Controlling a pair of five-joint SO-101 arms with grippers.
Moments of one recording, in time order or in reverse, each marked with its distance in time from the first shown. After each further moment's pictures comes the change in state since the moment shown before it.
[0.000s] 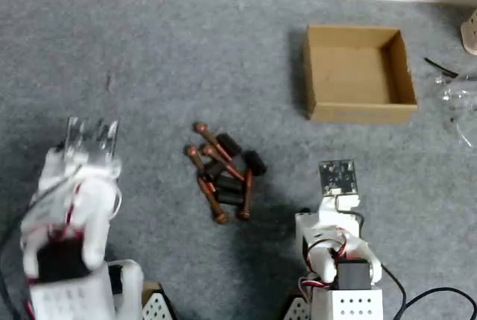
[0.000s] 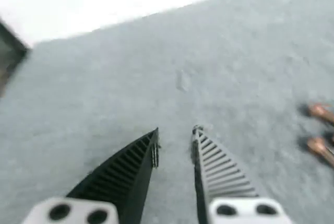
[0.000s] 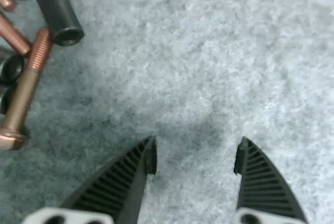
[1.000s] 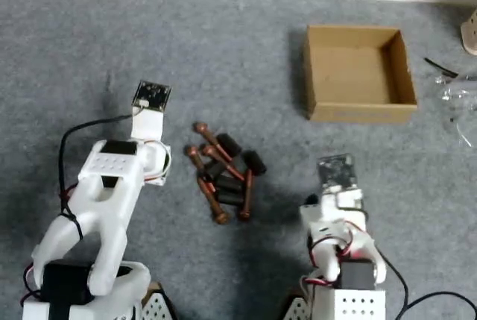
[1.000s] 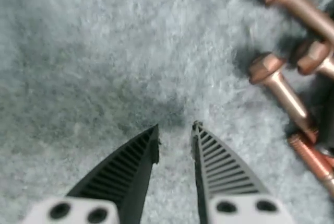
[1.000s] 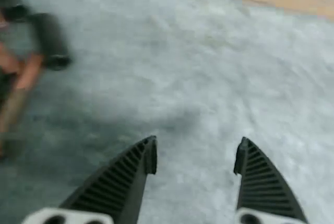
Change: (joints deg) left arm 12.8 64.1 -6.6 -17.1 15.2; right arm 0.7 3.3 -4.0 -7.0 9.9
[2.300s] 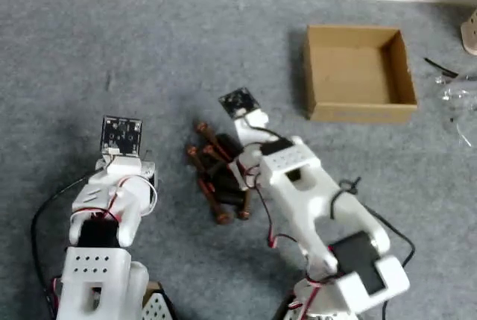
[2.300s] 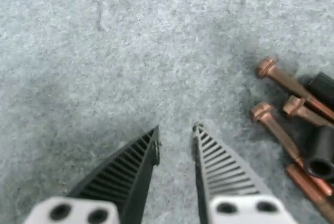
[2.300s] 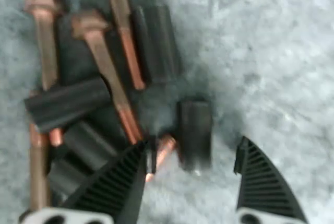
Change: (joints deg) left arm -3.2 -54.9 30.7 -6.2 1.3; right arm -23.8 100.5 -53.5 -21.0 -5.8
